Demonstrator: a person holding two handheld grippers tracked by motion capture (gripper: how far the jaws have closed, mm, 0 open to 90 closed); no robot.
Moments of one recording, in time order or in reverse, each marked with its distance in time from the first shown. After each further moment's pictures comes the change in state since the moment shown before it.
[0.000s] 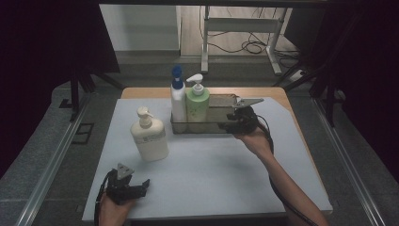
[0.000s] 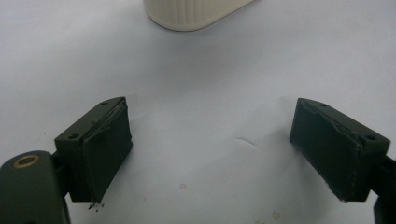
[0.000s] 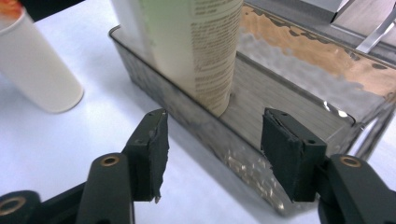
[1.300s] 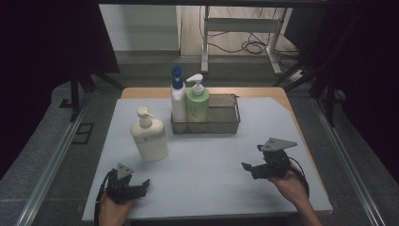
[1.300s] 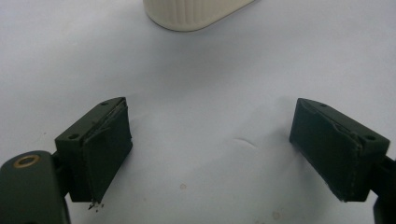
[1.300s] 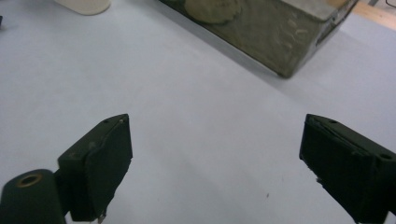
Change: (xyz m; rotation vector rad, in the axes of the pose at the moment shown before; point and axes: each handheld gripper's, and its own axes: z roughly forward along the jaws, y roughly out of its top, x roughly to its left) left arm 0.001 0.000 0.000 0.007 -0.002 0.005; right arm 0.033 -0.107 -0.088 0.030 -0.051 -0.038
